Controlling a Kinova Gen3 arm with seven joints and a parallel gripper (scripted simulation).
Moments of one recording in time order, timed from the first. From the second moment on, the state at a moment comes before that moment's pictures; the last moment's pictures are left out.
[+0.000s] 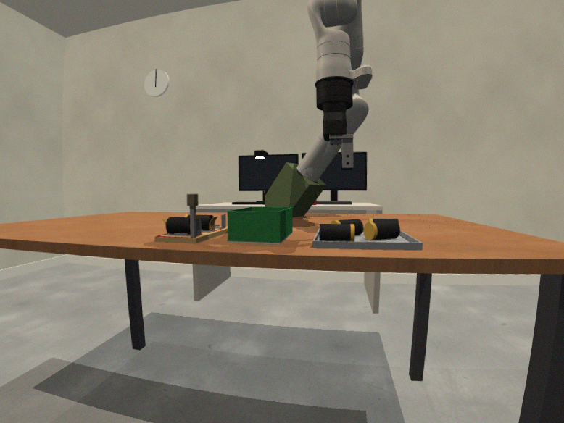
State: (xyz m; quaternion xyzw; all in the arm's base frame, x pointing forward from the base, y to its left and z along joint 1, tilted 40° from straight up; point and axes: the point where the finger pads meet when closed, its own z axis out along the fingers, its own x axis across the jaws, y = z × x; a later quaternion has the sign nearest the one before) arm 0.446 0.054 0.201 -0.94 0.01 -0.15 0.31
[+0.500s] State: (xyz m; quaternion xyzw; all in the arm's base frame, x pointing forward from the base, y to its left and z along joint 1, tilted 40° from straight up) arm 0.445 0.054 0.201 -0.94 -0.05 -0.17 0.29
